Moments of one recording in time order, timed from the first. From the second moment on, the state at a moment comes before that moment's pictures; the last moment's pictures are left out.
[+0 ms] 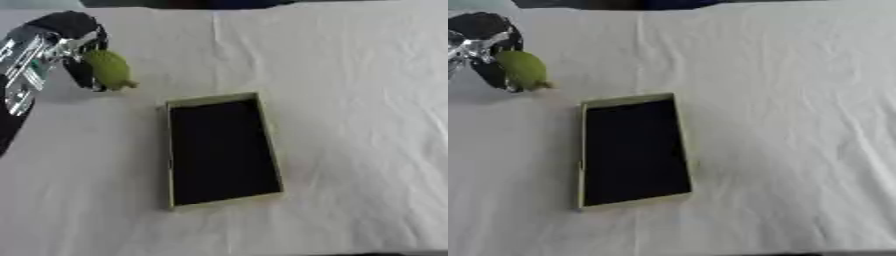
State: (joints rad) left arm -0.89 0.66 -0.31 -1.29 -1.04 0.14 -0.46; right arm -0.37 -0.40 -0.26 -1.98 -0.56 -0.28 0.36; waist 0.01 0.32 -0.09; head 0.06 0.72
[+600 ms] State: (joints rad) left arm -0.85 0.70 -0.29 -1.46 -0.97 0.11 -0.30; right arm -0.37 -0.40 -0.26 -1.98 -0.55 -0.27 0.36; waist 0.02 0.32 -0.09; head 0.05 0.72
